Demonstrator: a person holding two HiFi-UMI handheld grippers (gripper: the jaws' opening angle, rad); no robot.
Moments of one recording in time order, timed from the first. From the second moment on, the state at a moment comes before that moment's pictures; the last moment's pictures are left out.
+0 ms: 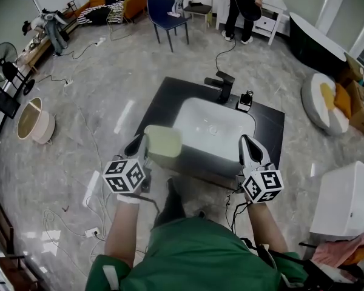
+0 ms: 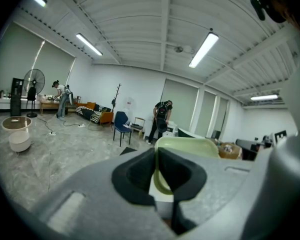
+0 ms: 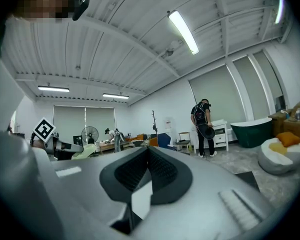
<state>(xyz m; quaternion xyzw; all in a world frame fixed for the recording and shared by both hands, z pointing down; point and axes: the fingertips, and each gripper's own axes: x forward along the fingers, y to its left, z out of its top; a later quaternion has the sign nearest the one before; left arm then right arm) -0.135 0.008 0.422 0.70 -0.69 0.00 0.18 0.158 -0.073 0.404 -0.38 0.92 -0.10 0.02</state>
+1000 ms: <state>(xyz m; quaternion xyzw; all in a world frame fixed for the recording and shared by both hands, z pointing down) -0.294 -0.281 0.495 0.76 -0.60 0.03 0.24 0.023 -0.273 0.425 -0.51 0.86 -0.10 -0.03</state>
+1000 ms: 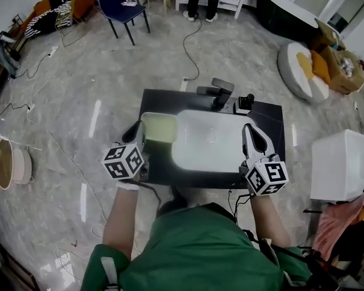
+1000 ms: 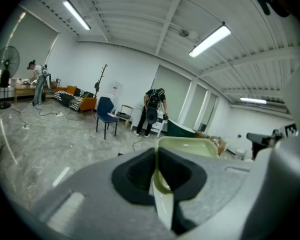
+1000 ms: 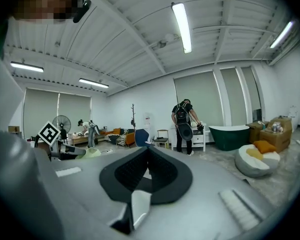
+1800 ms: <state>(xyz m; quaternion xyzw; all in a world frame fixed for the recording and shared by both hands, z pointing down) -0.268 -0.455 0.610 0.74 -0.60 0.10 0.28 0.073 -0.360 0.494 -0.55 0.82 -0.15 -0.07</state>
